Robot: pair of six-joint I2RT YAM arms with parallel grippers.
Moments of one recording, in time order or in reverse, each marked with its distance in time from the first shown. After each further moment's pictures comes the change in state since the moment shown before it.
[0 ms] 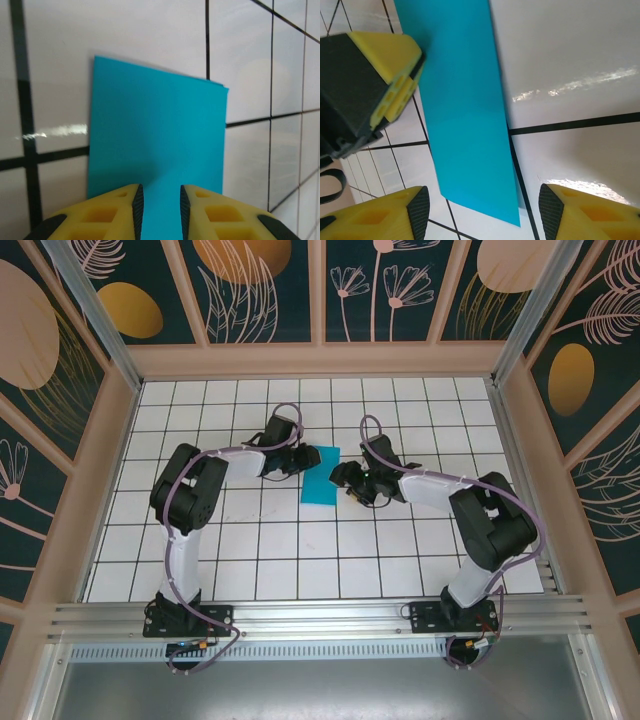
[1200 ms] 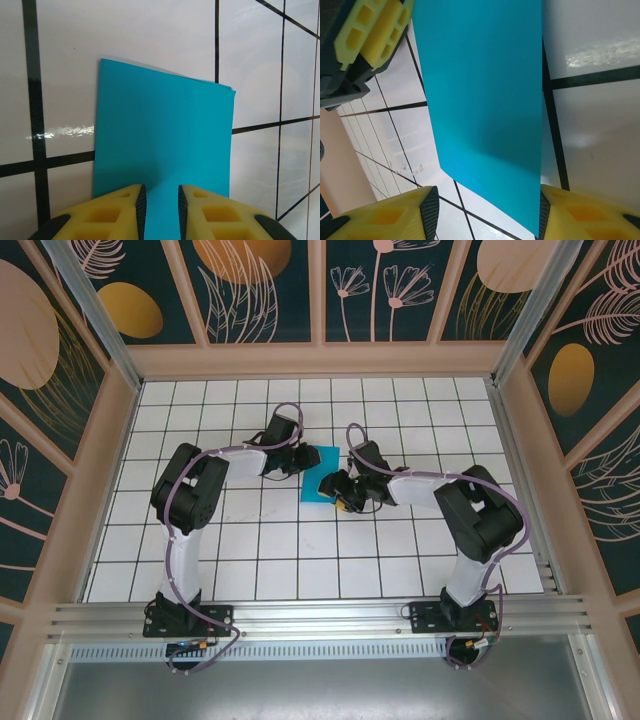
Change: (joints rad) left arm -0.003 0.007 0.016 -0.029 -0.029 0.002; right arm 0.054 0.082 -0.004 0.082 -0.123 0.028
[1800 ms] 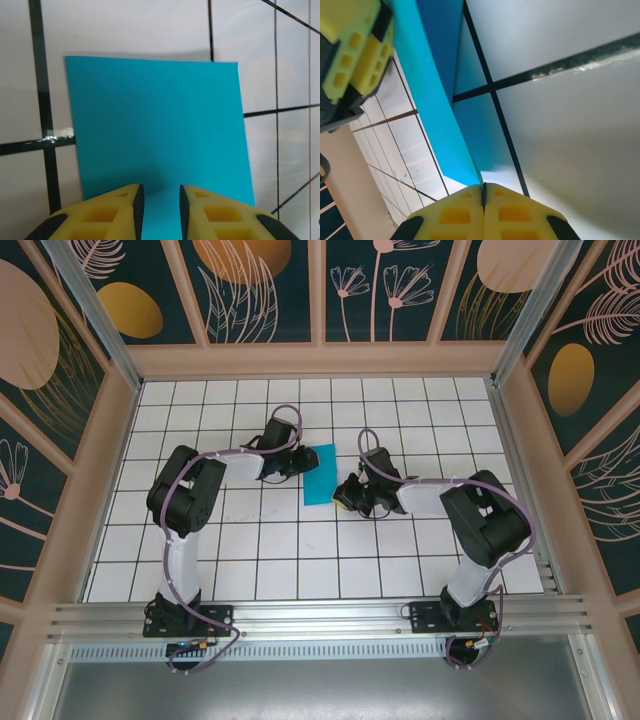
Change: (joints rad) left arm 0.000 -0.050 -0.080 0.066 0.018 0.036; right arm -0.039 -0.054 -0.113 0.100 0.006 0.060
